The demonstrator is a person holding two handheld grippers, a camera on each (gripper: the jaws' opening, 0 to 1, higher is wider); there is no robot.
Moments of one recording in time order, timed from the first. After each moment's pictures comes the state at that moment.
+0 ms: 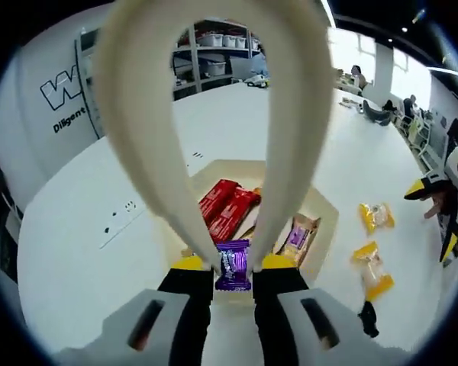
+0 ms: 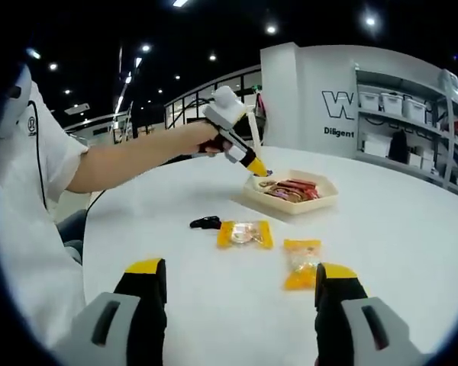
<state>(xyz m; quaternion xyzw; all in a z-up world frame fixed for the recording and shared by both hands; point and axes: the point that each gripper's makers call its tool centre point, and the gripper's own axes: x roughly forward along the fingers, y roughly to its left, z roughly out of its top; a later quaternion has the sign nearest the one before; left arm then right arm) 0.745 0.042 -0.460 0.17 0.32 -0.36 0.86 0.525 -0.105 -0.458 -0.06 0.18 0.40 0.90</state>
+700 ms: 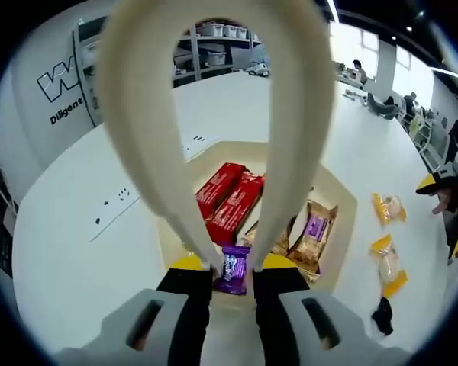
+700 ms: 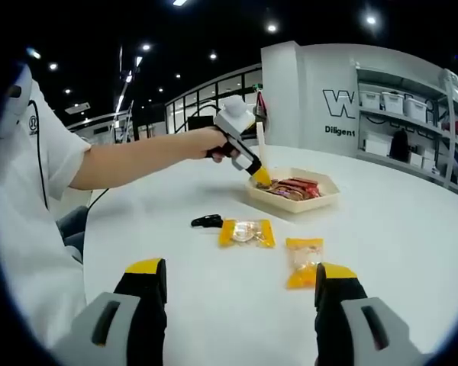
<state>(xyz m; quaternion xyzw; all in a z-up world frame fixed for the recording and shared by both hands) 0.750 0.044 -0.483 0.17 0.34 -0.36 0.85 0.523 -0.104 -0.459 -0.06 0.19 0.40 0.90</state>
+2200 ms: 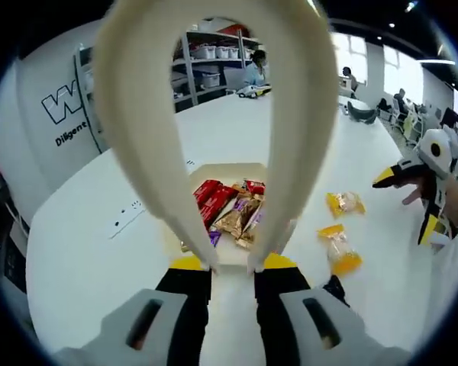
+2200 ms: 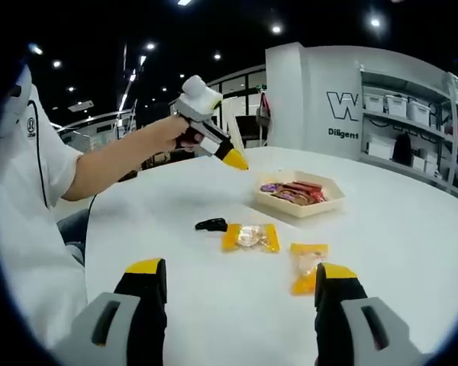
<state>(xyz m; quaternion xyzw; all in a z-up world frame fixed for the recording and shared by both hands) 0.676 0.062 -0.428 0.18 0.28 -0.37 0.87 0.521 -0.096 -0.455 -0.07 0.18 0.41 0.89</state>
